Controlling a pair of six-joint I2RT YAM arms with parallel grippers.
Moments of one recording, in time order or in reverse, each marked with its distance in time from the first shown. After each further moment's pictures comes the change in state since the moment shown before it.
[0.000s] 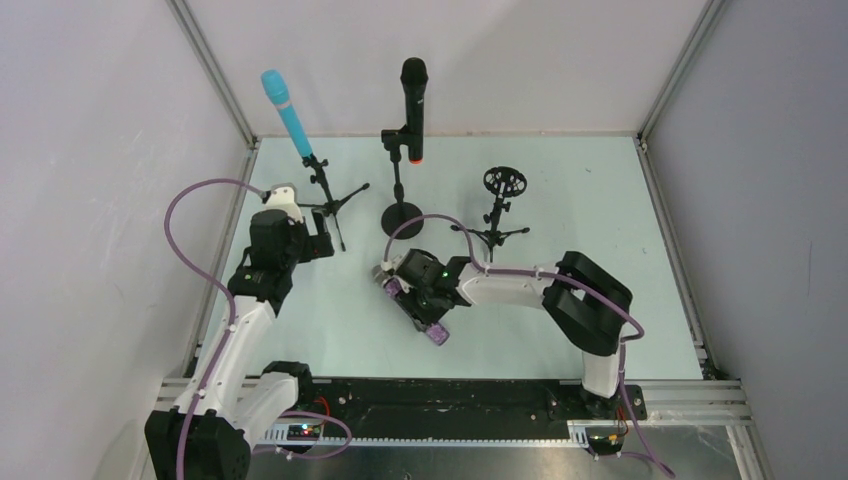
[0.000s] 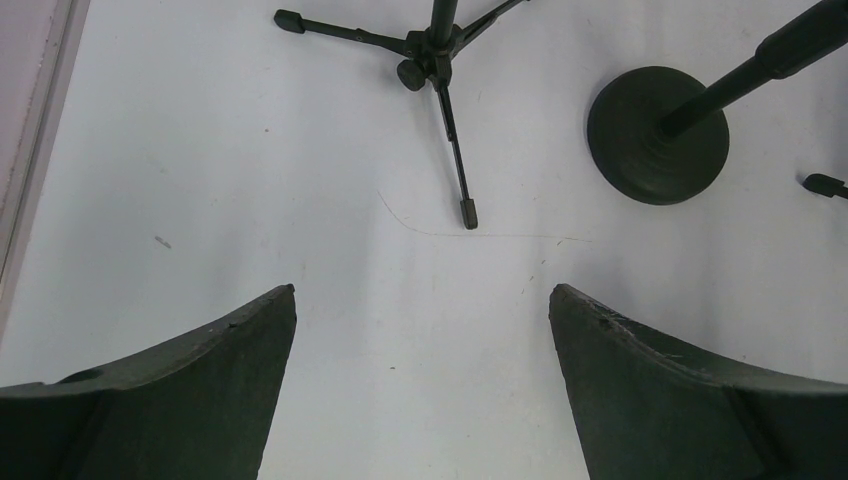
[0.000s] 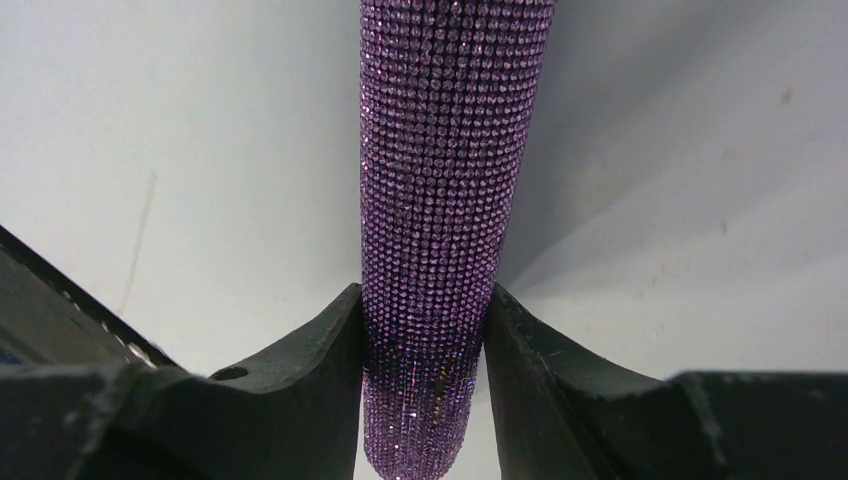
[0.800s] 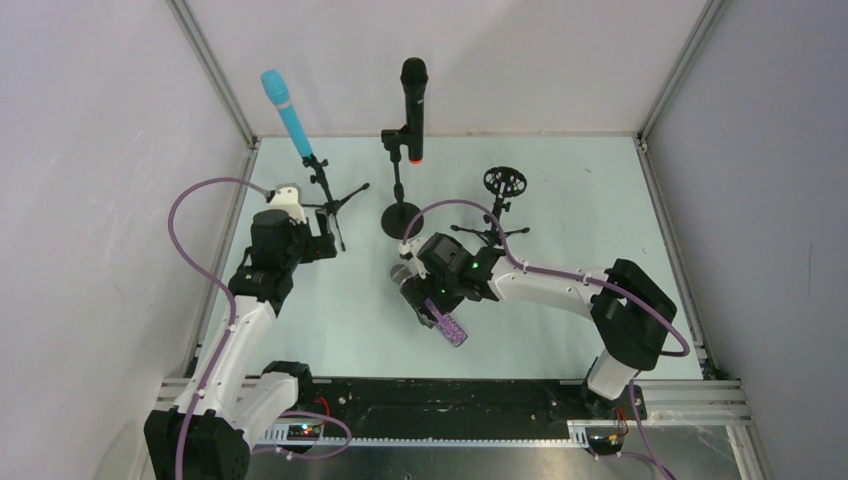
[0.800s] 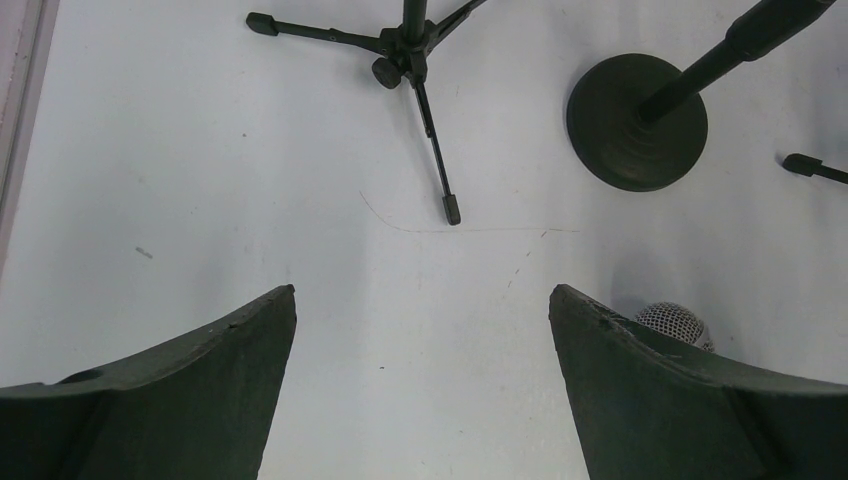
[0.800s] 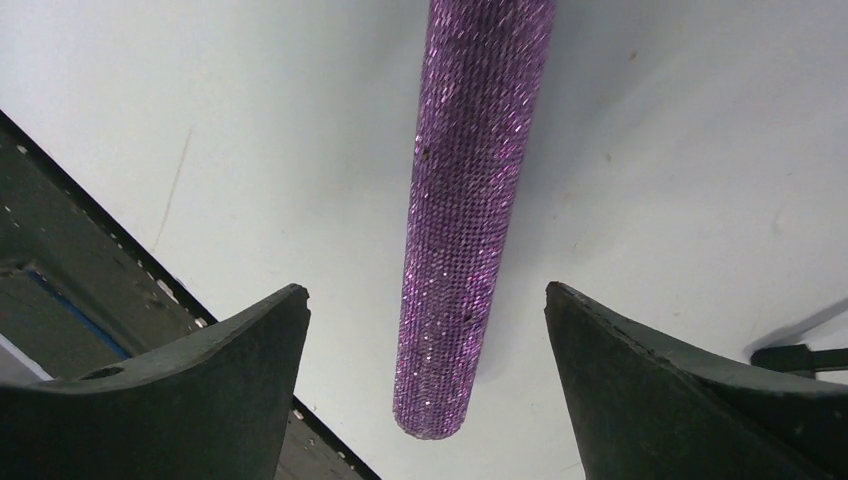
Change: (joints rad) left arm -0.010 0.000 0.000 0.000 0.035 0.021; right arm -0.061 -0.232 -0.129 -0.006 -0.029 -0.035
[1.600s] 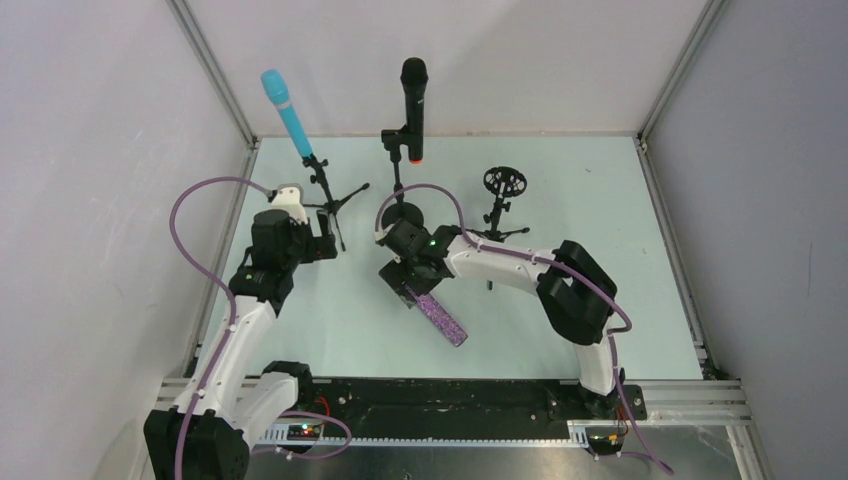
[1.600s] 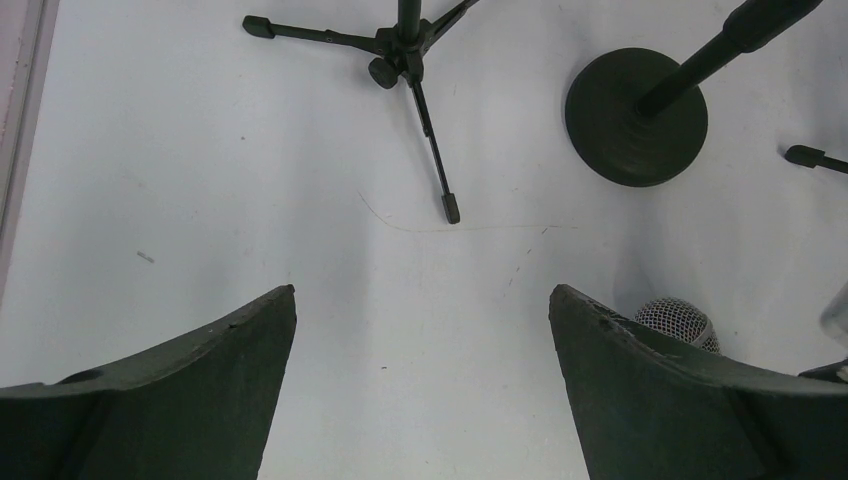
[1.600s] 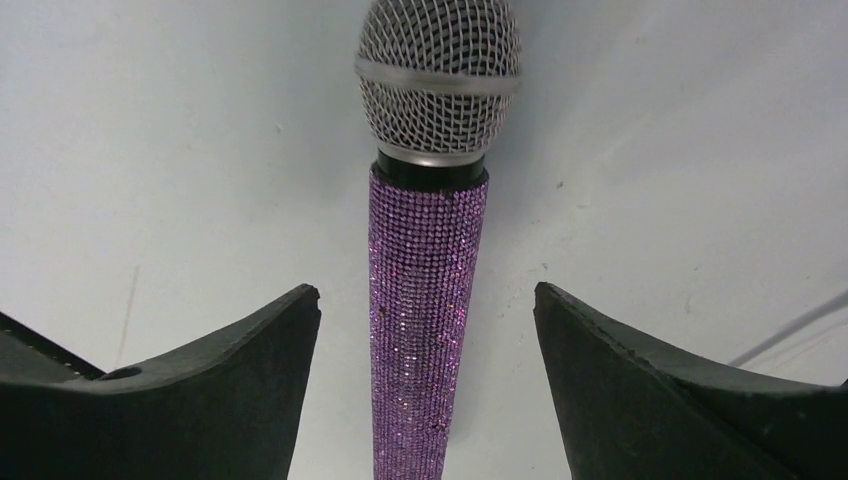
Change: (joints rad) left arm -0.005 0.000 0.000 0.000 0.007 0.015; right arm -0.003 0.297 0.408 -0.203 0.135 -0.016
